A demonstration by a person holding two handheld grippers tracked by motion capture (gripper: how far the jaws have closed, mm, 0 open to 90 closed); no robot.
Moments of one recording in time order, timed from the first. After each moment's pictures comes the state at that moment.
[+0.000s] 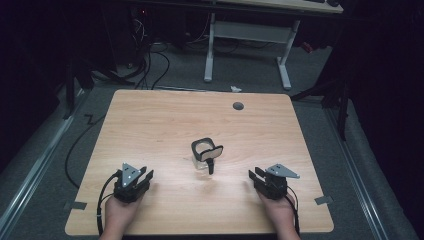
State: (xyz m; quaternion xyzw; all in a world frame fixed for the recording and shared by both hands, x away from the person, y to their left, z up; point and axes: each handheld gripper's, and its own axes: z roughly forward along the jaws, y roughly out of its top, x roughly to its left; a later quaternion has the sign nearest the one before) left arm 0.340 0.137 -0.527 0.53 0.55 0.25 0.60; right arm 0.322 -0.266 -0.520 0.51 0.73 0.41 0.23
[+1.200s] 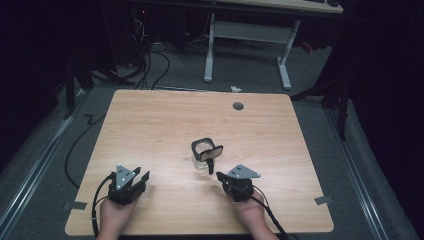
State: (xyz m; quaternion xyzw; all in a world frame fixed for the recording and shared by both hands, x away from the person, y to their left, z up) left arm 0.337 0.150 -0.525 0.52 0.55 0.25 0.60; right arm 0.323 -0.165 -0.514 0.41 0.79 0.42 0.21
